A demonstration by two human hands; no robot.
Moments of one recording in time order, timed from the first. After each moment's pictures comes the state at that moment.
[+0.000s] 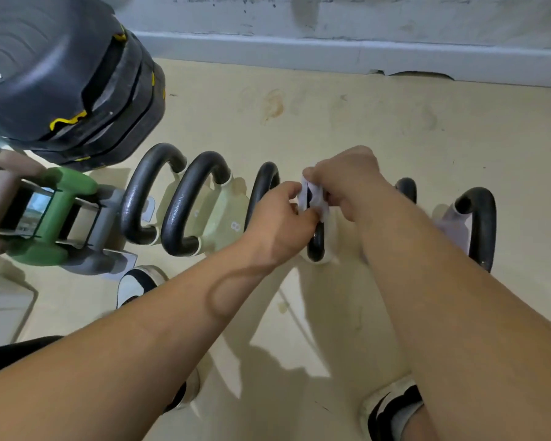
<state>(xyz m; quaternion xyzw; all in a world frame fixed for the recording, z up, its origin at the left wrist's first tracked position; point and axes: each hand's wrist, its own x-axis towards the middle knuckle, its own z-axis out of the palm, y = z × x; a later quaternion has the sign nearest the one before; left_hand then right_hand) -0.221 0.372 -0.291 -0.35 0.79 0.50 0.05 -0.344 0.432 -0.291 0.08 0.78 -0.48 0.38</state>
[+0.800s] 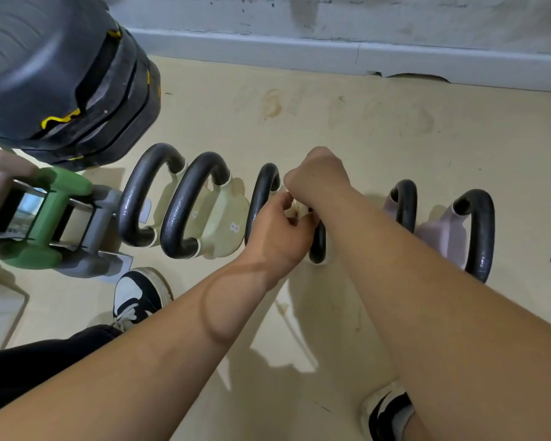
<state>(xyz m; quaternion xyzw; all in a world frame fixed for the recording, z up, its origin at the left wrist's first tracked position) -0.211 0.380 -0.292 -0.40 0.75 0.53 0.03 -0.330 0.396 -0.289 -0.07 0.88 -0.30 0.35</state>
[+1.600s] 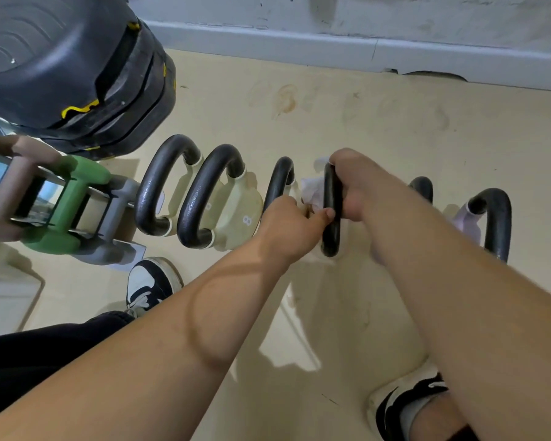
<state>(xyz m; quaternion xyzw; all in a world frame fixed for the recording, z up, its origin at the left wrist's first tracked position) -0.208 0.369 -0.283 -0.42 0.78 0.46 0.10 -0.335 0.417 -0.301 0.21 0.61 -0.57 0.51</state>
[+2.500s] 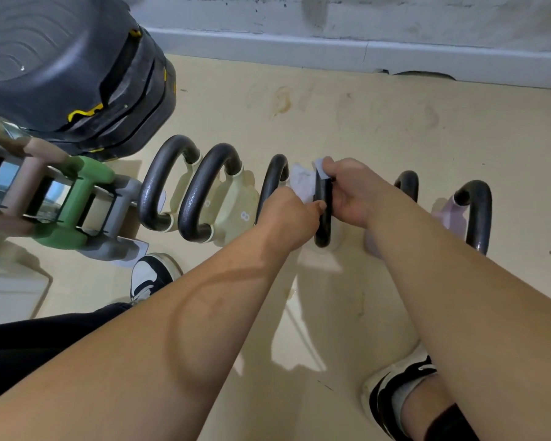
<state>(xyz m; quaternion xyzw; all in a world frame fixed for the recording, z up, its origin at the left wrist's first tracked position) -0.218 0.384 -0.260 -0.40 0.83 0.36 0.16 -0.327 0.449 -0.307 0.13 0.51 -0.64 0.55</state>
